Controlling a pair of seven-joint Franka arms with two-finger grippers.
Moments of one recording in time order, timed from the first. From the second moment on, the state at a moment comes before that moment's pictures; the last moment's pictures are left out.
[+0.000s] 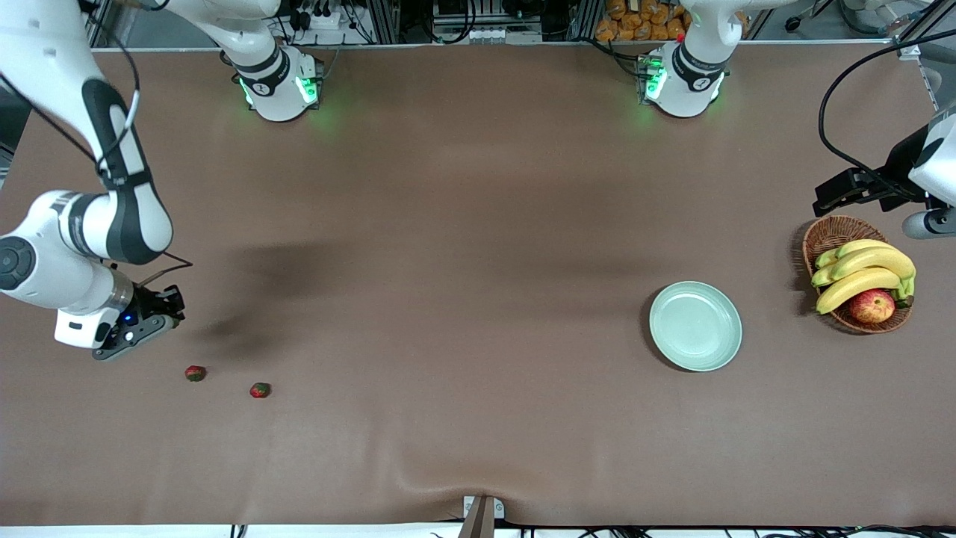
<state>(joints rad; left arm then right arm) 0.06 0.05 -0.11 -1.55 0.02 1.54 -0.11 -0.05 0.40 -0.05 -1.82 -0.02 2.19 -0.70</state>
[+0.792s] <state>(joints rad) 0.06 0.08 -0.11 -1.60 0.02 1.63 -0.11 0.38 0.49 -0.04 -1.60 0.00 2.14 -0.37</state>
